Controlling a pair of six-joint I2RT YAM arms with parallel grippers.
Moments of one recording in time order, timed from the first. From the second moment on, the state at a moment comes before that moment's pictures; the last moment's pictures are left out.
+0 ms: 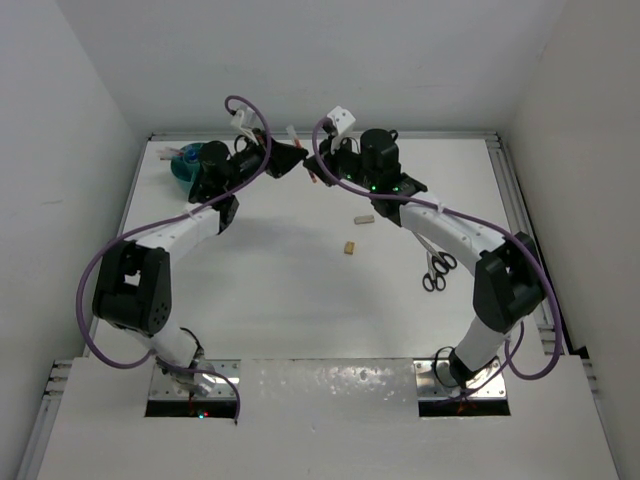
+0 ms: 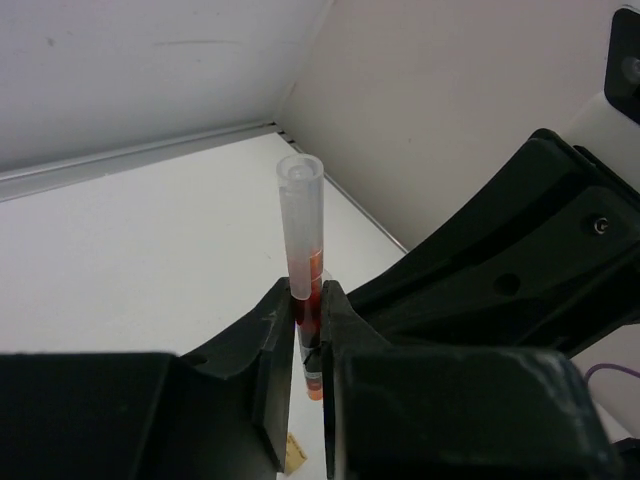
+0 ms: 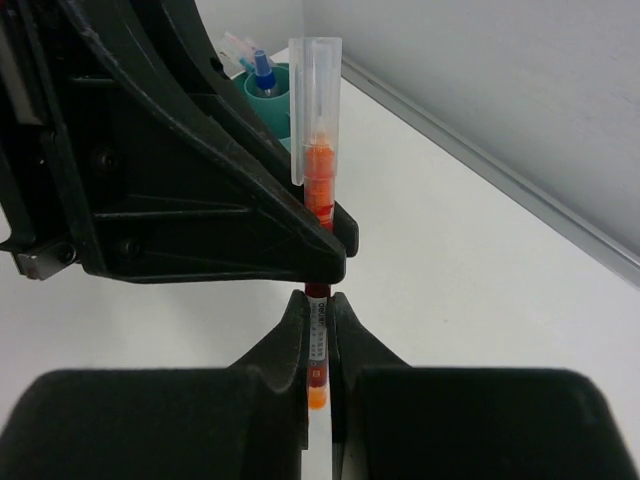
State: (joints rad) left arm -0.26 1.61 1.06 0.69 0.60 -0.59; right arm 0.57 1.70 1.32 0.23 -0.32 -0.01
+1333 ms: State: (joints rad) left arm 0.35 2.13 1.55 0.69 0.46 -0.25; right arm 0.40 2.05 1.82 -0.05 -0.14 0.16
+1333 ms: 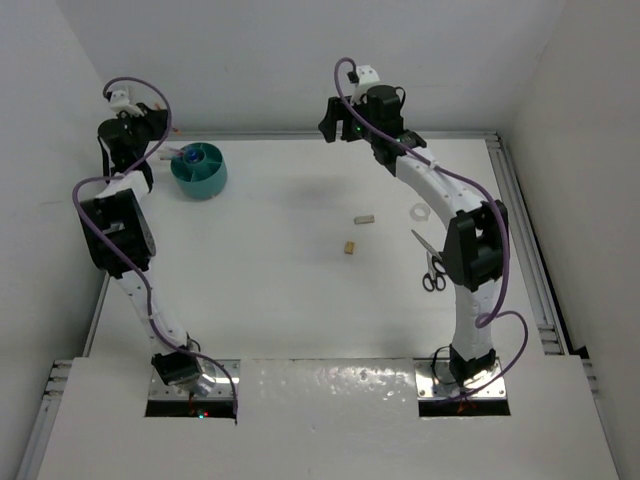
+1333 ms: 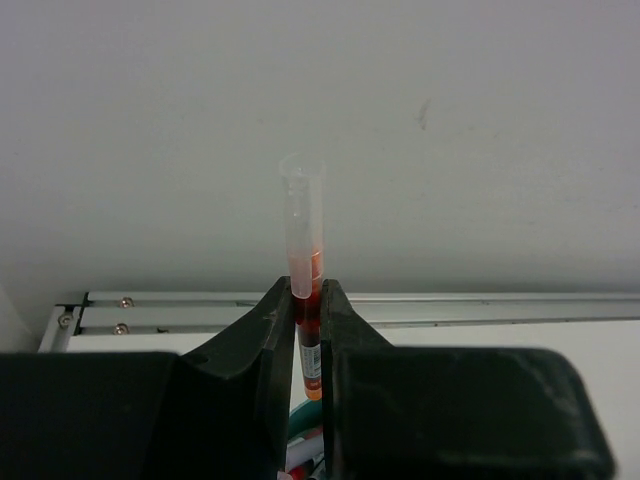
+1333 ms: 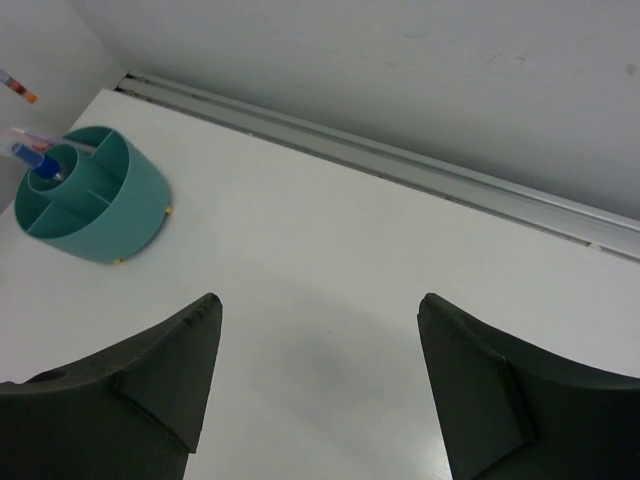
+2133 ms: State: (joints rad) left arm 0.35 2.29 1.64 0.64 0.67 -0.11; right arm 0.40 1.94 1.67 -0.13 -0.05 0.21
